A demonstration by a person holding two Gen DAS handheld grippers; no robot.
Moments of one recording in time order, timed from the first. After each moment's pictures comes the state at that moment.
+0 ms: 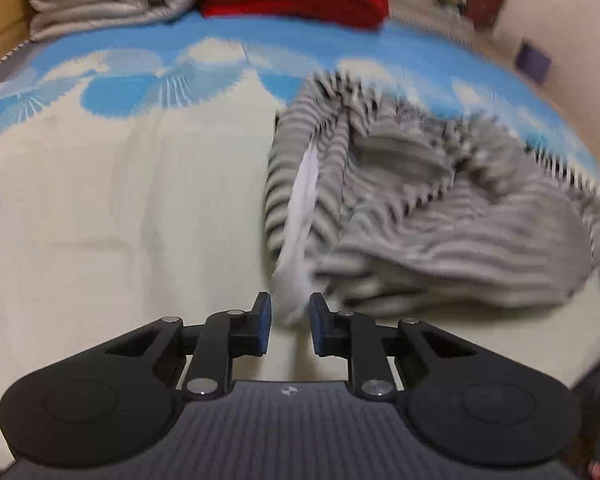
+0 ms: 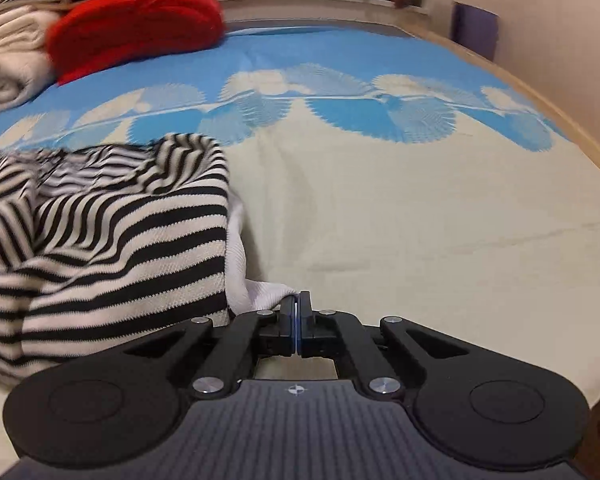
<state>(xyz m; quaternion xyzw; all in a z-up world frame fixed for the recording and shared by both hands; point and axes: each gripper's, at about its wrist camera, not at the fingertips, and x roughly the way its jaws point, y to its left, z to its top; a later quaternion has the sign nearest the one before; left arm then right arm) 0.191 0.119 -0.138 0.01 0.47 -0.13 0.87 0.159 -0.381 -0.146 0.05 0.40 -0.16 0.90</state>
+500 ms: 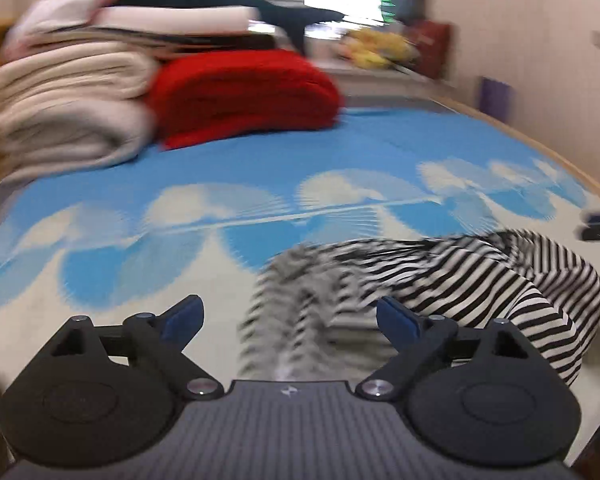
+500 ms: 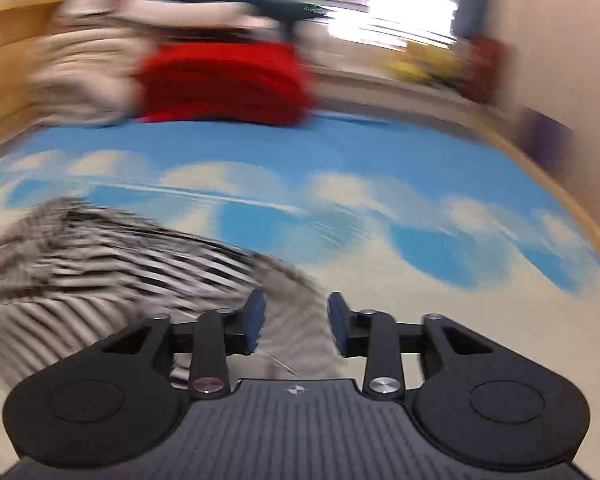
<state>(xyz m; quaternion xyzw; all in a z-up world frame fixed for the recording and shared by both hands) 0.280 0.061 -0.055 0.07 0.33 -0.19 0.92 0.210 -0.307 -0.073 -0.08 0.32 0.04 0.95</state>
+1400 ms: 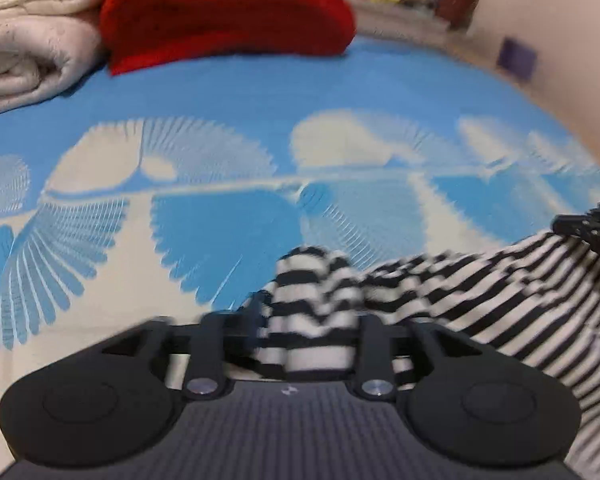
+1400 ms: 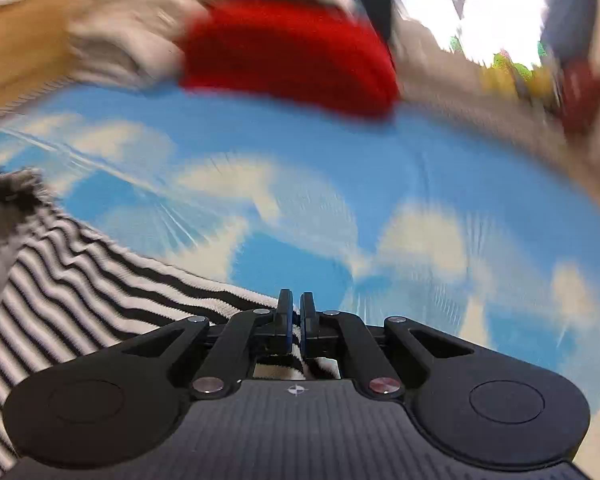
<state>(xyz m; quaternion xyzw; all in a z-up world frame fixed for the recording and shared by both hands) 0.448 0.005 -0.175 0.05 0.43 -0.17 0.89 0.409 -0.314 -0.153 -0.08 0.40 0.04 0.91</state>
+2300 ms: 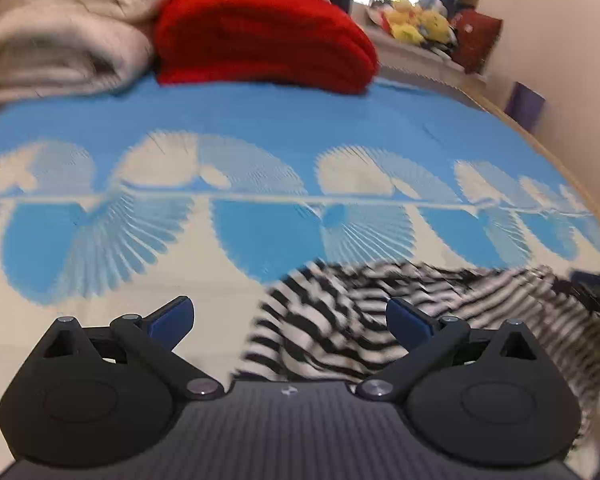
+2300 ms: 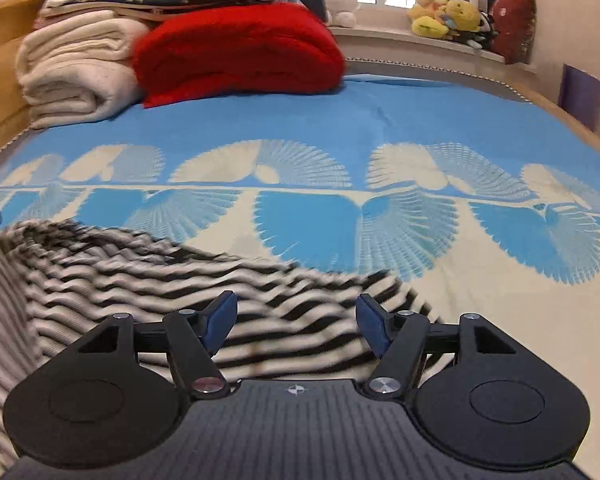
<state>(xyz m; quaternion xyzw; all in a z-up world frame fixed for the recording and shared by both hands) 0.383 0.068 -0.099 -0.02 0.41 -0.18 0.89 0.328 -0.305 -0.118 0.03 0.35 -0.04 0.94</state>
